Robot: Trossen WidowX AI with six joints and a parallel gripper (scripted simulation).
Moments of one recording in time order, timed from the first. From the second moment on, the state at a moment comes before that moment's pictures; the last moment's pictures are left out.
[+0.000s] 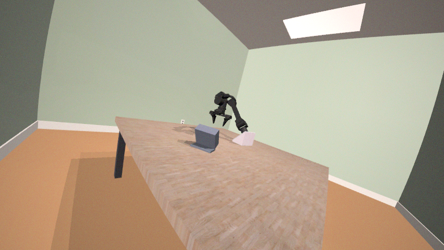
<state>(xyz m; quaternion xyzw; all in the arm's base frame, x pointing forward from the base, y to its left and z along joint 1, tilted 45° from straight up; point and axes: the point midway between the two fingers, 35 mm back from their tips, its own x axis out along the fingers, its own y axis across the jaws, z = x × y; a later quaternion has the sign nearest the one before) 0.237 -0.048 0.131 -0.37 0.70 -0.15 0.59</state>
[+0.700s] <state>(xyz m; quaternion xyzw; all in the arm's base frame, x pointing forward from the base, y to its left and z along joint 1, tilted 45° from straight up) 0.240 -0.066 0.112 -0.39 0.70 -0.13 0.58</state>
